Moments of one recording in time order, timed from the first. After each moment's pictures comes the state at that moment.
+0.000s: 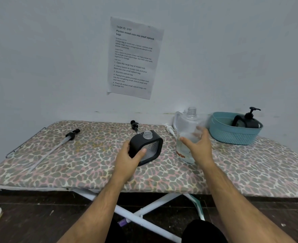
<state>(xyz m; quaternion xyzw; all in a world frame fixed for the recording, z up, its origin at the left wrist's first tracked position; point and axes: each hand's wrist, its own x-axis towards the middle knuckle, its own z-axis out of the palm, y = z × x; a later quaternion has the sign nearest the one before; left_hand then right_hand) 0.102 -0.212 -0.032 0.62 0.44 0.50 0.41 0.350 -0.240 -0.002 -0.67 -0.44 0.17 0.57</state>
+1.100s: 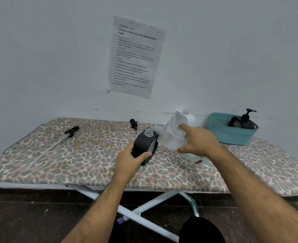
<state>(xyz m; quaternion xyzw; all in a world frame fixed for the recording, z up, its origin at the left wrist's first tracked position) 0.099 -0.217 -0.035 0.65 0.44 0.48 0.39 0.333 -0.264 0.073 -0.72 -0.68 -0.06 0.09</state>
